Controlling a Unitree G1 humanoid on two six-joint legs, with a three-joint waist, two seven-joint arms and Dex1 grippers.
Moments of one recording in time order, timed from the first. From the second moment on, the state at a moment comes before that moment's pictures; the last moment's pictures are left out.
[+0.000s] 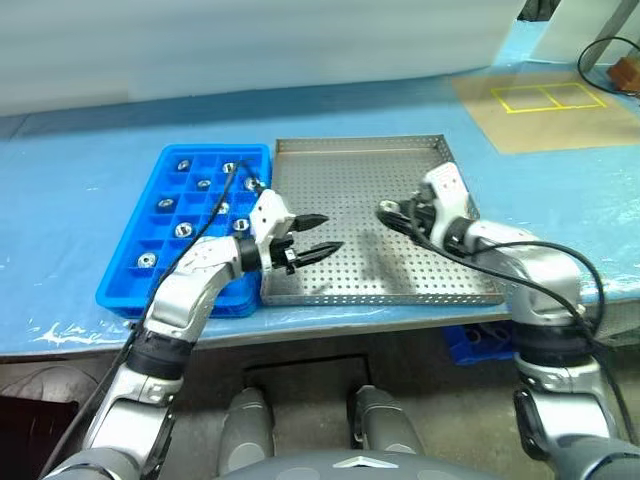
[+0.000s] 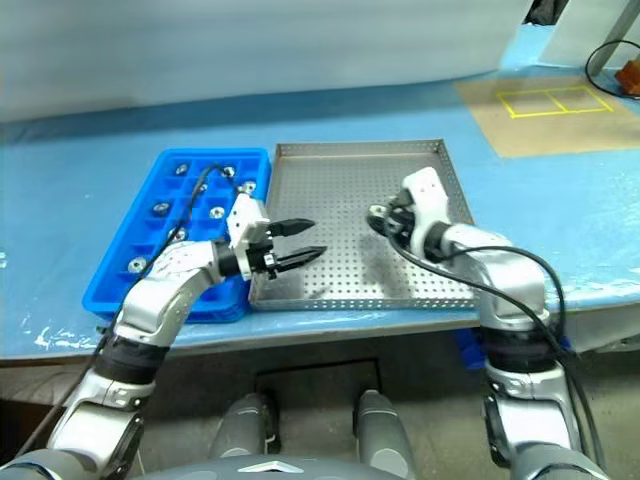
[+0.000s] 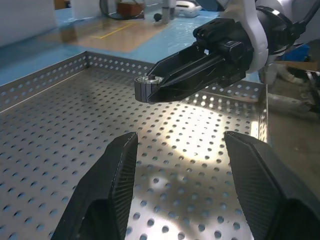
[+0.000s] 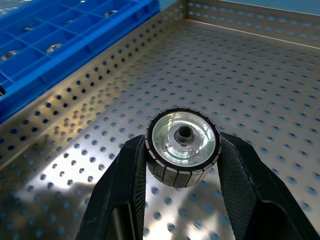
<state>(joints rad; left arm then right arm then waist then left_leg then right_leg) -0.35 0.38 -0.10 -0.17 -0.36 0.36 -0.84 -0.57 -0.41 0.03 -0.10 0.31 0.87 0.61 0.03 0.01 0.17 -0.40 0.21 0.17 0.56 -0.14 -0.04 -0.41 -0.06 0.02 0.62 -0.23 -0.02</state>
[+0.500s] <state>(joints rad) 0.18 0.45 0.16 -0.75 -0.48 0.54 -0.57 -0.91 -0.16 0.34 0.34 0.23 0.56 0.96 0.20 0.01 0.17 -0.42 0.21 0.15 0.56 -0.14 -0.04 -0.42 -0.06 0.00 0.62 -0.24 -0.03</state>
